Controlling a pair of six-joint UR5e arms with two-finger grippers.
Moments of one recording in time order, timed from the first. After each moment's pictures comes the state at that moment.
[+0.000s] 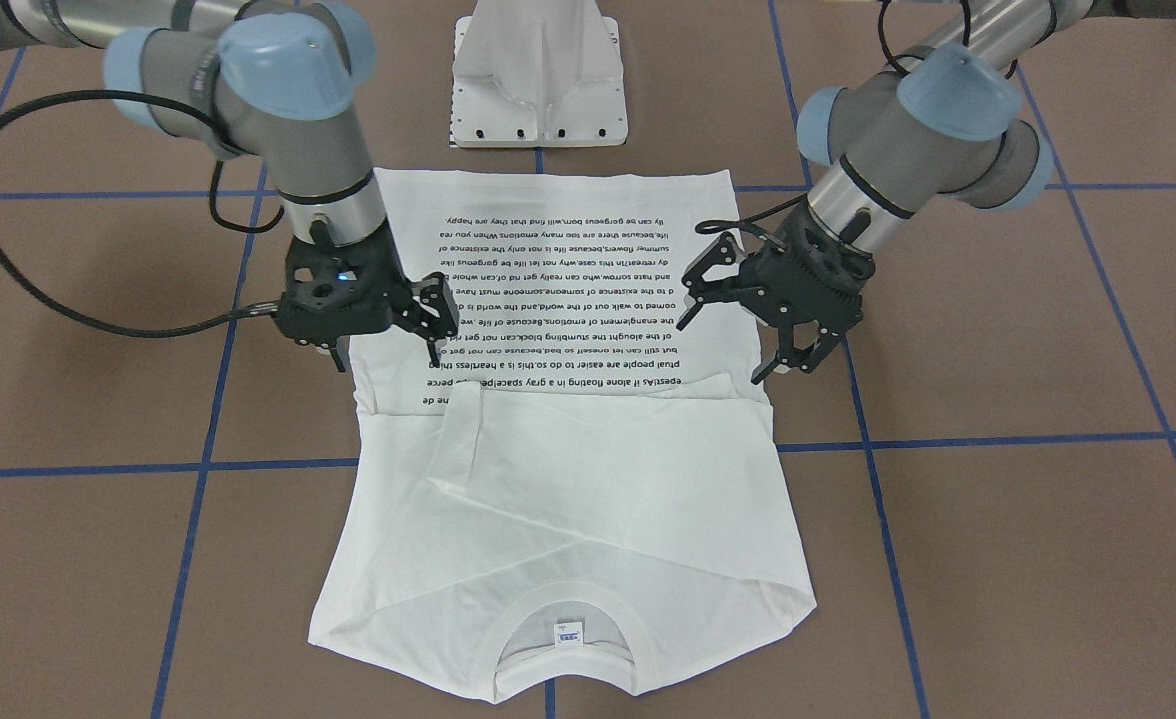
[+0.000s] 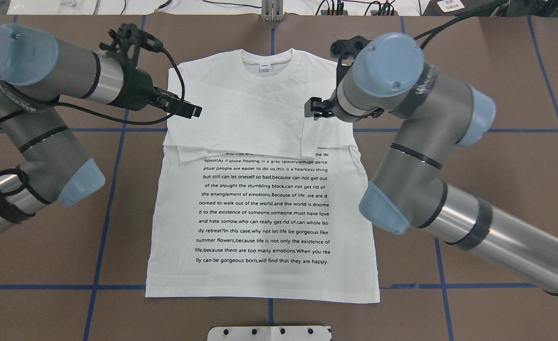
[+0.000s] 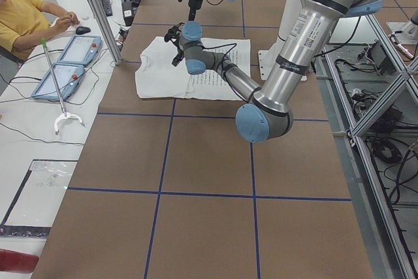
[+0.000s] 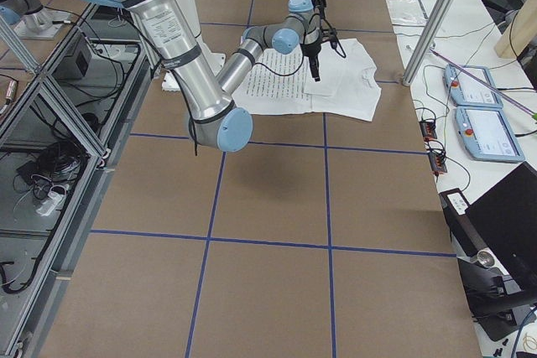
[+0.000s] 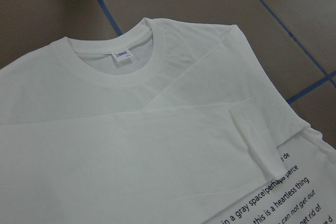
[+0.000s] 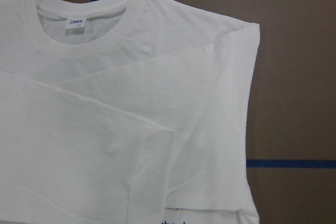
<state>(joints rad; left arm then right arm) -0.84 -2.03 -1.67 -2.30 -2.09 -0.70 0.65 -0.89 1.70 -1.55 1.72 1.14</state>
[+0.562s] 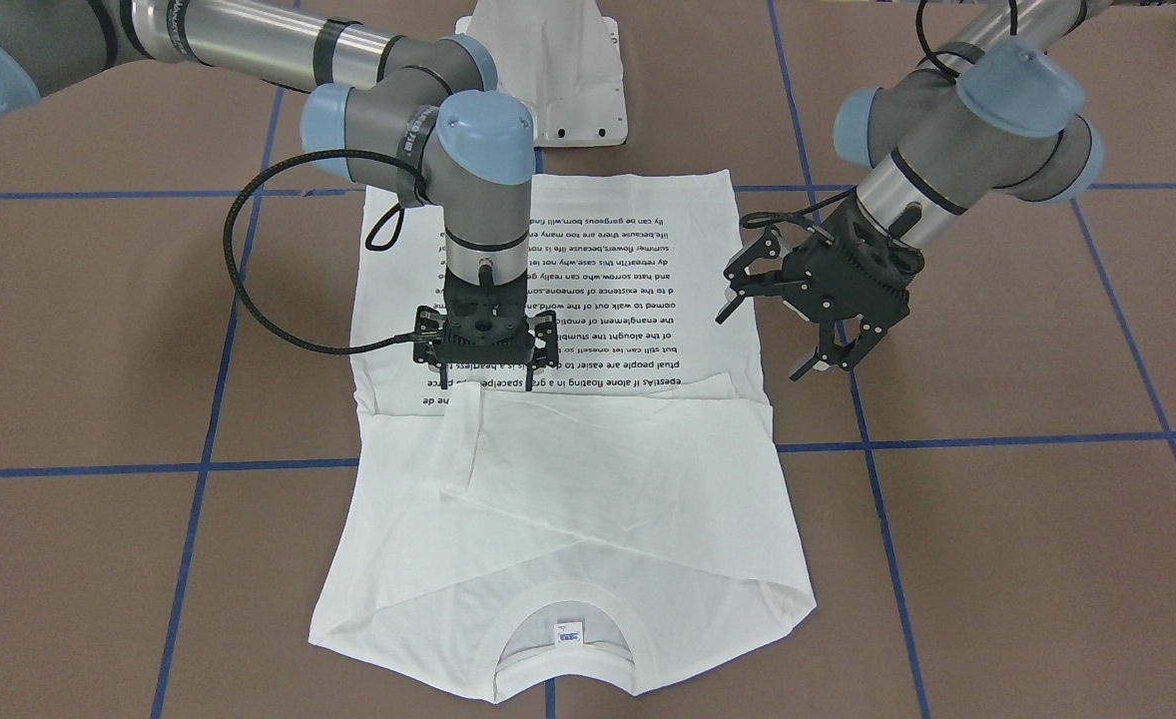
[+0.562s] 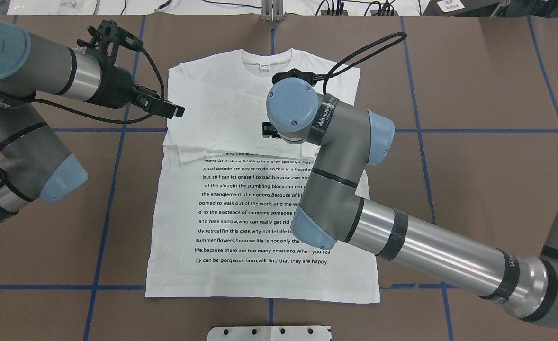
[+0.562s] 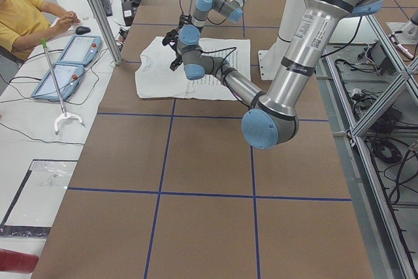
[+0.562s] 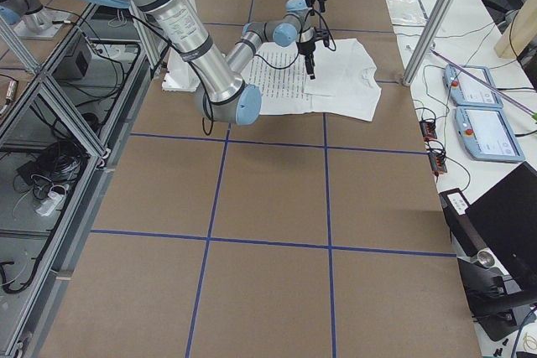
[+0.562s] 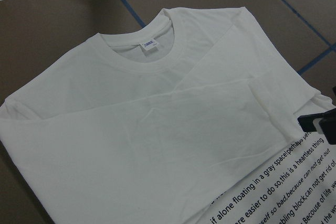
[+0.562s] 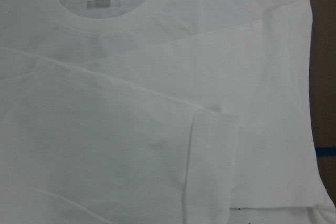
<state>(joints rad) -0.86 -2.00 -1.68 -2.31 -2.12 -0.67 0.54 -0.73 1.44 -1.56 1.59 1.18</state>
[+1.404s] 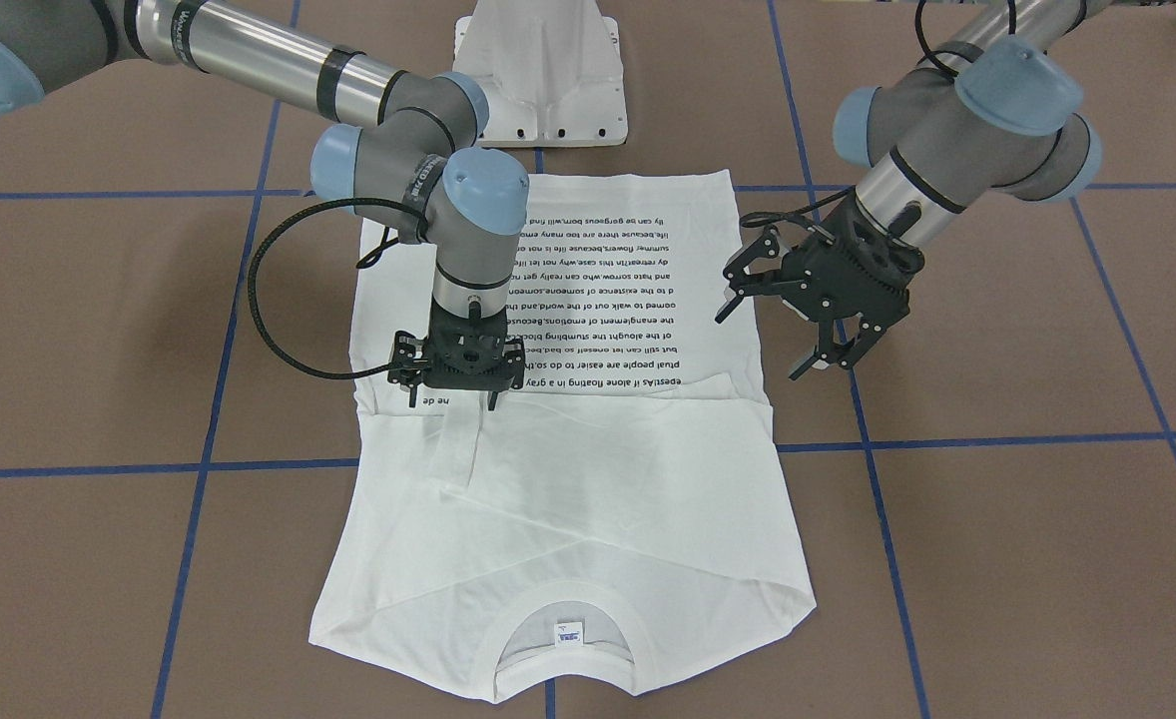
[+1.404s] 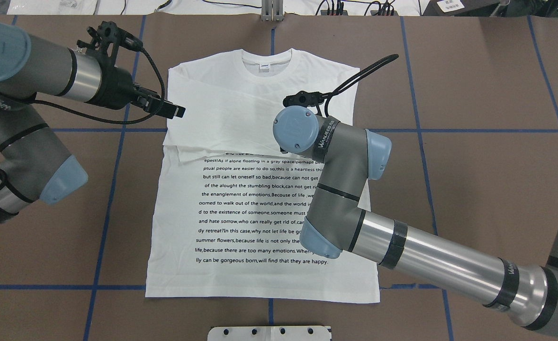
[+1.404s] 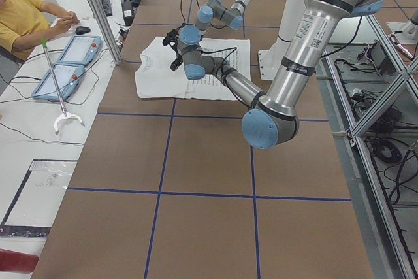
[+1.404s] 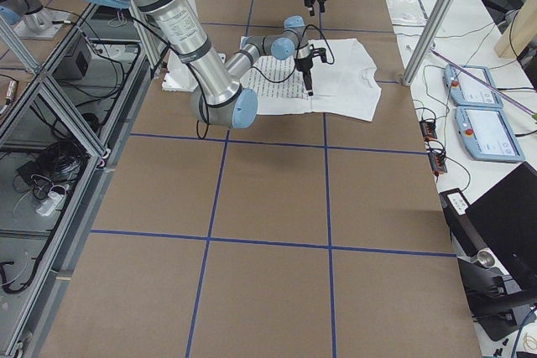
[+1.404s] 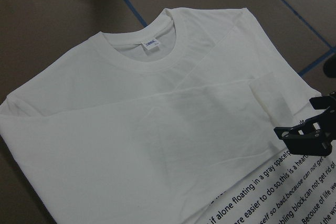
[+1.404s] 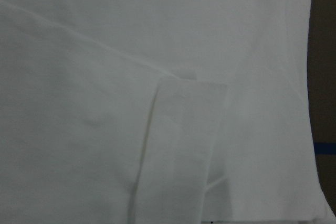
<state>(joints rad) -0.86 -1.99 -1.68 -2.31 -2.12 -0.69 0.51 -0.78 1.38 -1.56 1.53 1.13</state>
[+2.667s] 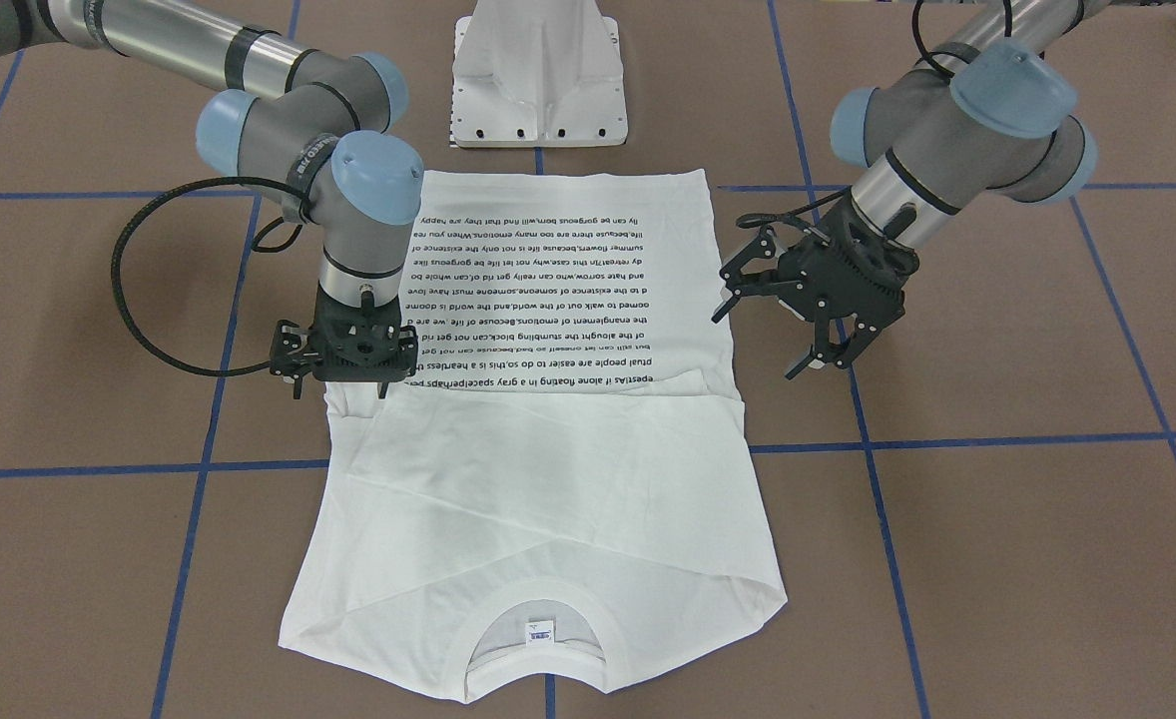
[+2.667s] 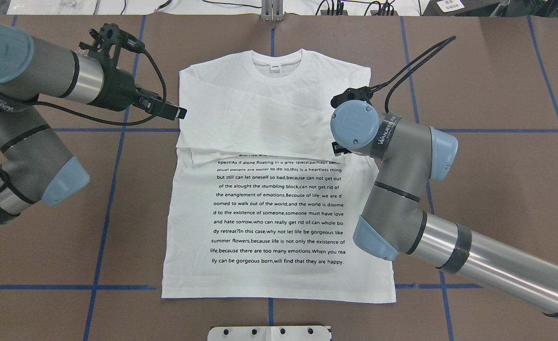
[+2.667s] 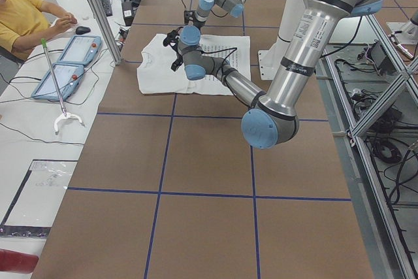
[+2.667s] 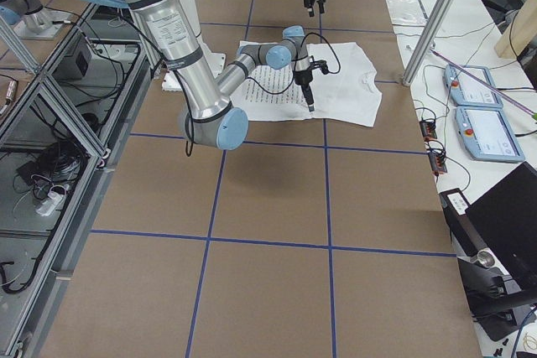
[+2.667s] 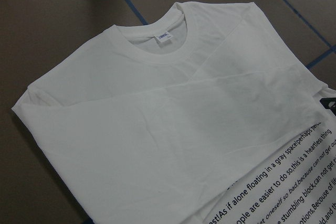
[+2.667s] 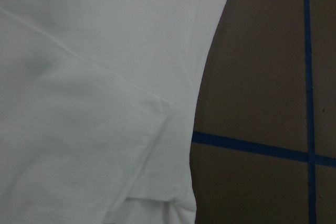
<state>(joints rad) -0.85 -2.00 -1.68 -2.31 -2.12 -0.70 0.58 -0.98 1.63 -1.70 1.53 0.93</state>
